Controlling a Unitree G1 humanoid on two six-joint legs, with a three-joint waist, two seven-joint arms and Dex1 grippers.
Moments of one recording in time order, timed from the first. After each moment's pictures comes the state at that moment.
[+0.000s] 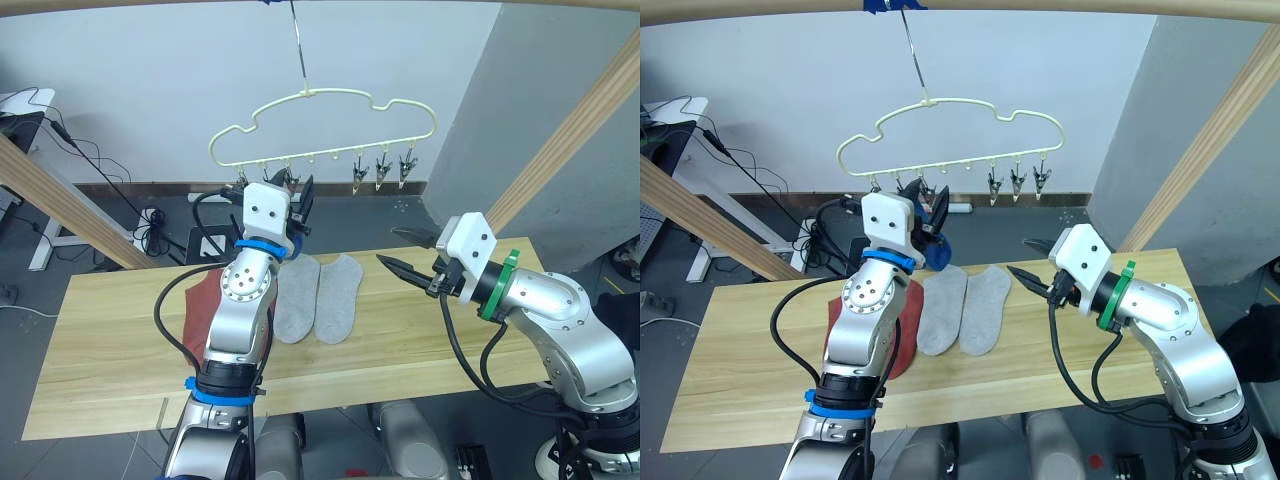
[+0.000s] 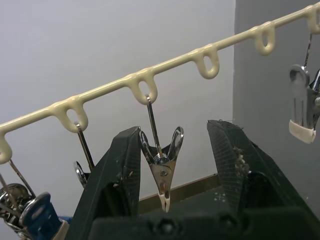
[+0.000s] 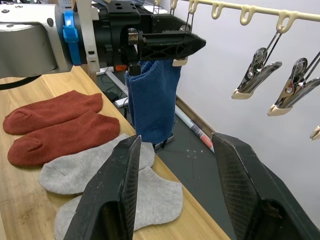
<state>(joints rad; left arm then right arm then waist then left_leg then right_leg) -0.45 0.11 -0.01 -0.05 -0.04 0.11 -0.14 -0.29 -0.56 0.06 -0.61 0.30 0.57 0.67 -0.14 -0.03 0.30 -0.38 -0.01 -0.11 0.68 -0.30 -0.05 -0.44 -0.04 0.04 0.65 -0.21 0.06</state>
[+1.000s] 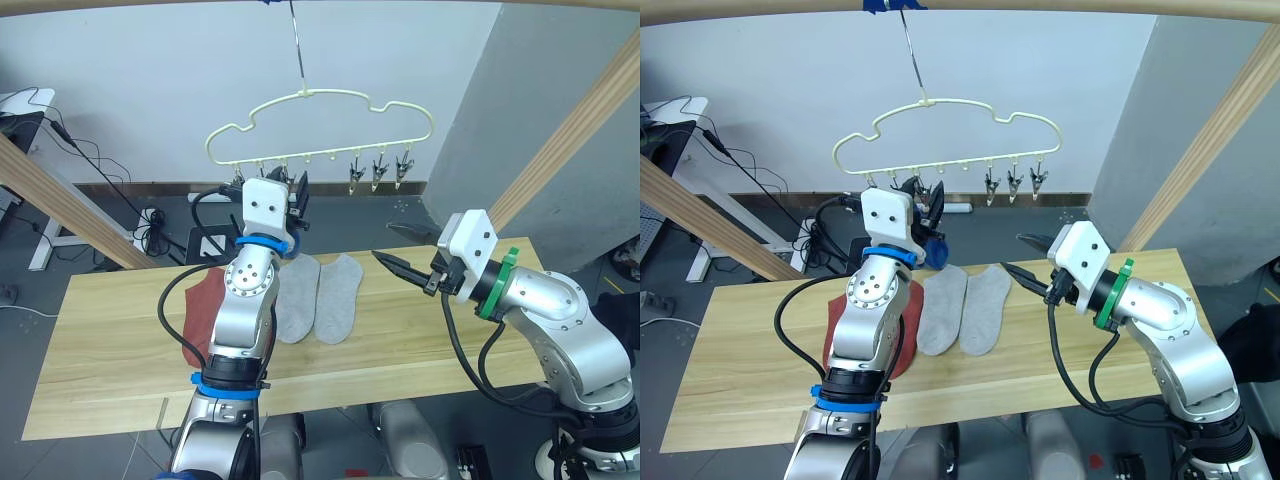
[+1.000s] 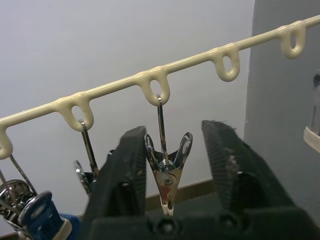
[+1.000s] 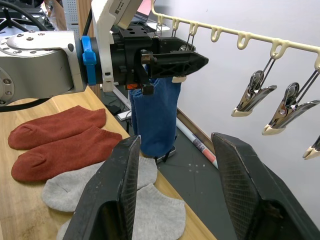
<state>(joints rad) -0.48 0.08 0.00 -0.03 -0.03 0.11 -0.09 -0.30 -0.54 0.06 -0.61 0.32 0.54 0.67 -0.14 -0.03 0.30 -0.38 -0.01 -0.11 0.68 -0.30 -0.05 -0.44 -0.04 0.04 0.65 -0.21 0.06</state>
